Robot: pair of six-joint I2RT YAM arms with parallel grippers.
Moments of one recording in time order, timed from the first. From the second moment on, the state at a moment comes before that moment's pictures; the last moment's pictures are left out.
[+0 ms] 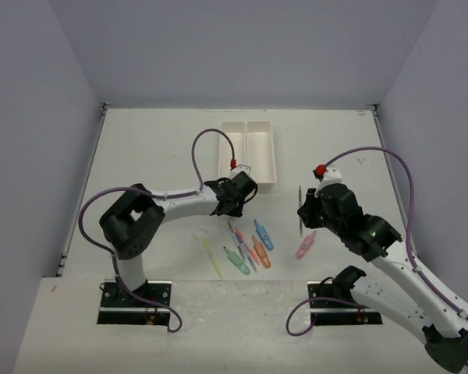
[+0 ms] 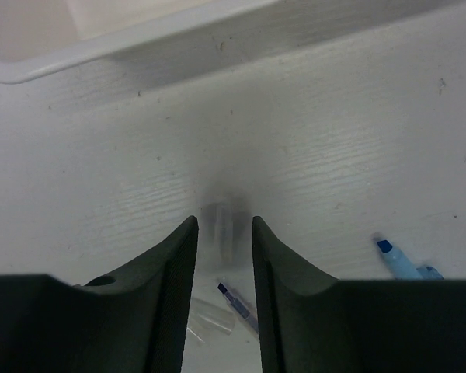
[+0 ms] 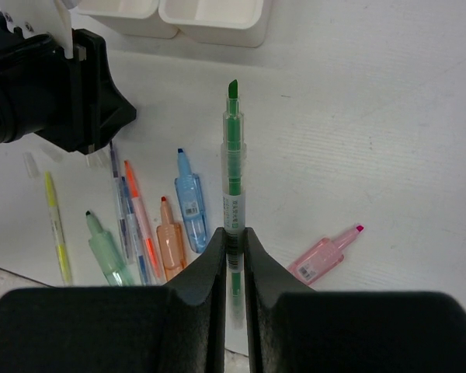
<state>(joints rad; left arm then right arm) -0.88 1.82 1.14 -0.41 -0.35 -0.56 0.66 0.74 0.80 -0.73 0.19 0.47</state>
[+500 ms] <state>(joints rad) -0.88 1.86 1.13 -0.35 -0.37 -0.58 0.66 0.73 0.80 -0.74 0.21 0.47</state>
